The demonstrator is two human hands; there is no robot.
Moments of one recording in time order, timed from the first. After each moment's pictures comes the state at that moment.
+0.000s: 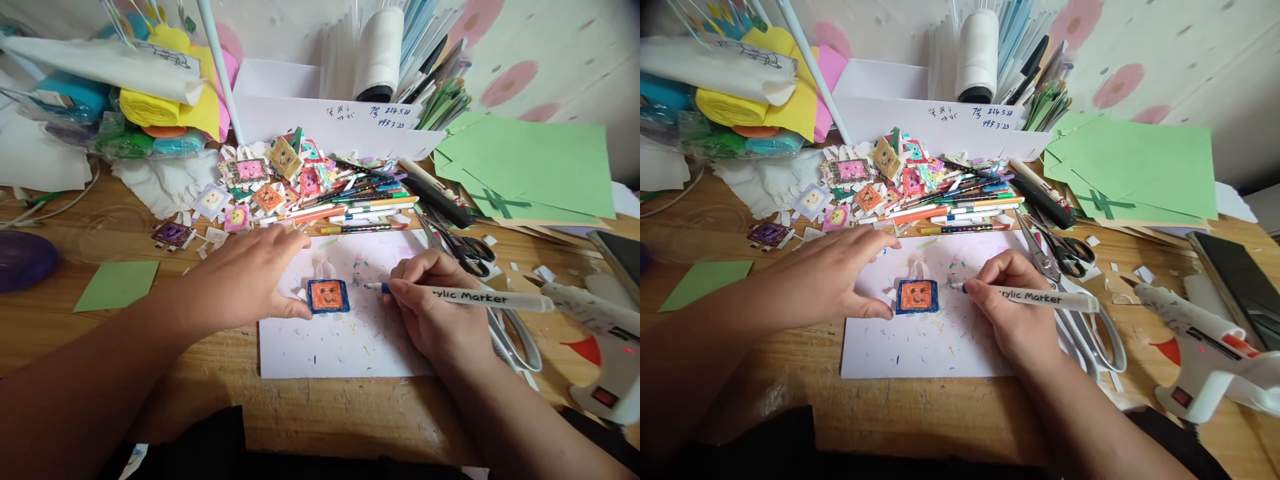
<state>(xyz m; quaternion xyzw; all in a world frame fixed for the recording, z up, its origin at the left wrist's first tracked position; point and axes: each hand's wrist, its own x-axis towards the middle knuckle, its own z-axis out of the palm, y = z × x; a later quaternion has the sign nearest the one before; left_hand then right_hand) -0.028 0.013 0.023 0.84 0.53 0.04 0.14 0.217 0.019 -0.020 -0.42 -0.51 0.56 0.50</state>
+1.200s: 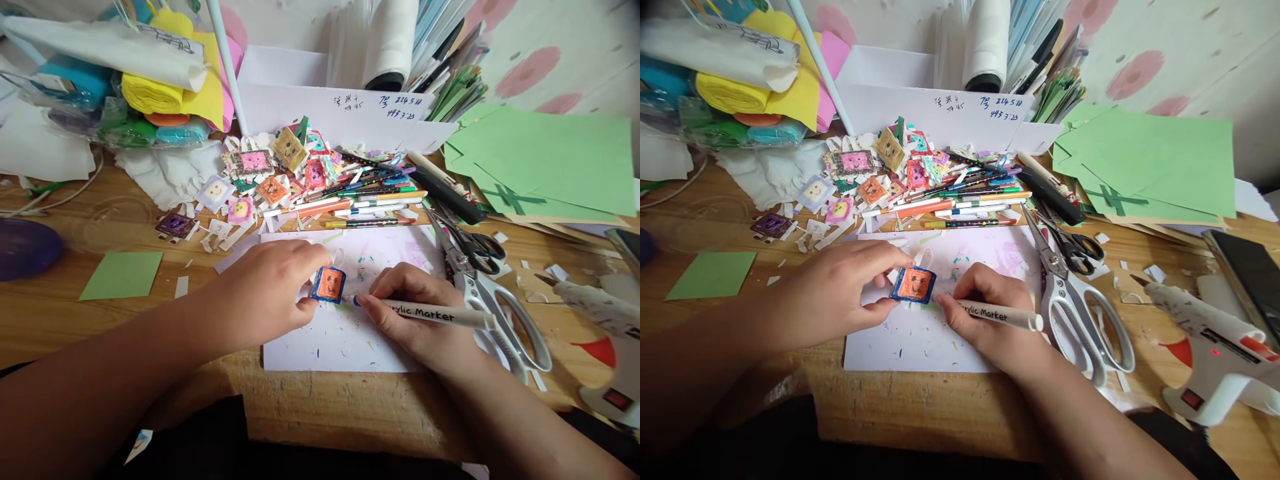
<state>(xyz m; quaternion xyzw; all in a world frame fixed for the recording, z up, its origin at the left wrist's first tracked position) -0.006 -0.002 0.024 0.84 0.50 0.15 0.17 0.216 0.012 -0.016 -0.43 -0.74 0.40 0.32</state>
